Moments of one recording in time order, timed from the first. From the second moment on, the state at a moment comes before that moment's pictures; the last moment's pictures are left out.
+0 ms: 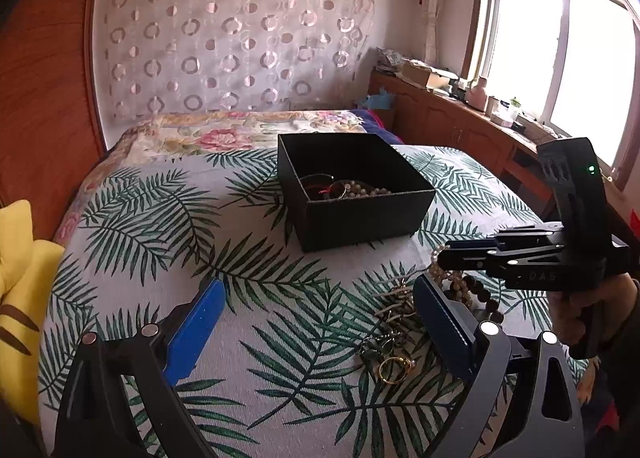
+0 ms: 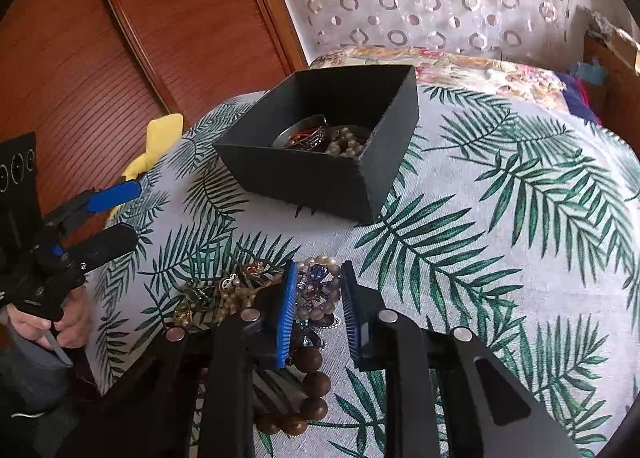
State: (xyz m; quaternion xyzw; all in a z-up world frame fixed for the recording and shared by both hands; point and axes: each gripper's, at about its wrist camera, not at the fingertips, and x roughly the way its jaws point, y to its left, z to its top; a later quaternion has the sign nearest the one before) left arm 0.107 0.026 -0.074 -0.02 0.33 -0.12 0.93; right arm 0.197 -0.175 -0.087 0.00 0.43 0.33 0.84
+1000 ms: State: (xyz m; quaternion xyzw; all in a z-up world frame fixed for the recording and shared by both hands) left arm 0.101 0.029 -0.083 -0.02 0.35 -0.12 0.93; right arm 0.185 -0.185 -0.065 -0.01 0.40 0.33 0.85
